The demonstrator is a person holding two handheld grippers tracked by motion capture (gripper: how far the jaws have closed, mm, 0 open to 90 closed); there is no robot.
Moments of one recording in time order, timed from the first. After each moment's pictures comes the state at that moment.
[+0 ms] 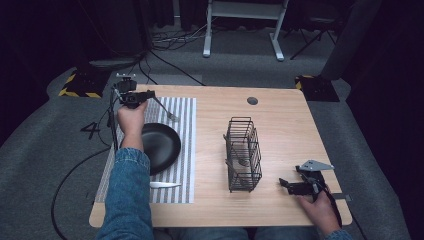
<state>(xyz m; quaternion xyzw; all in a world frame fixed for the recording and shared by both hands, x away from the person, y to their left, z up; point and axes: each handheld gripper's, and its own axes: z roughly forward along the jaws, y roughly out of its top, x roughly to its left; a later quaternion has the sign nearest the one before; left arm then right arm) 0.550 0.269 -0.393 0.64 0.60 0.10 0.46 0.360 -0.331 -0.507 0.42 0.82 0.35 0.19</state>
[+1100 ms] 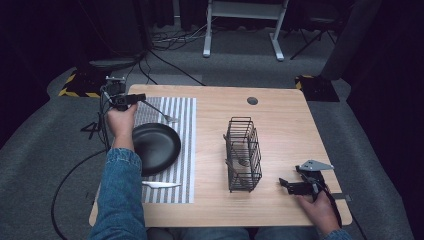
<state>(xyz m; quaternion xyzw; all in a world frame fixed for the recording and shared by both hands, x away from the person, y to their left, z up) 0.553 0.304 -0.408 0.63 0.63 0.10 0.44 0.360 -0.331 -0.507 0.42 0.82 0.35 0.19</state>
